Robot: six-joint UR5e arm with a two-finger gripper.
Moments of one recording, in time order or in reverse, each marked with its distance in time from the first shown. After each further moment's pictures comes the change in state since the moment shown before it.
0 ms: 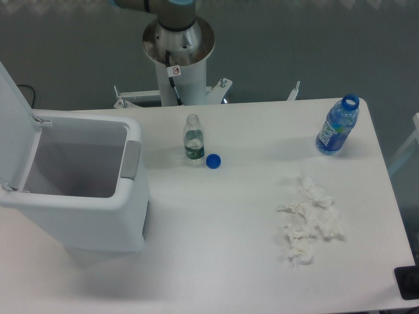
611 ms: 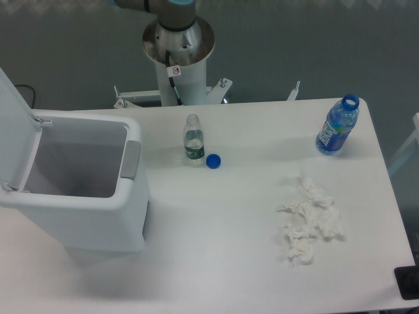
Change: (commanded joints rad) arm -0.029 0.008 0.000 0.000 -0.095 -0.003
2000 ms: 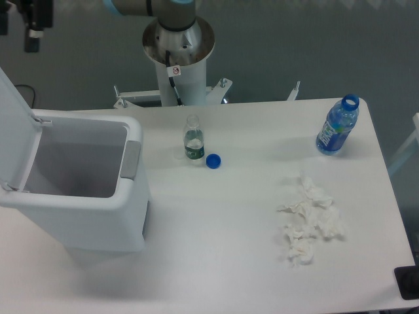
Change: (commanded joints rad) arm 0.092 0.215 -0.169 -0.041 -0.043 0.018
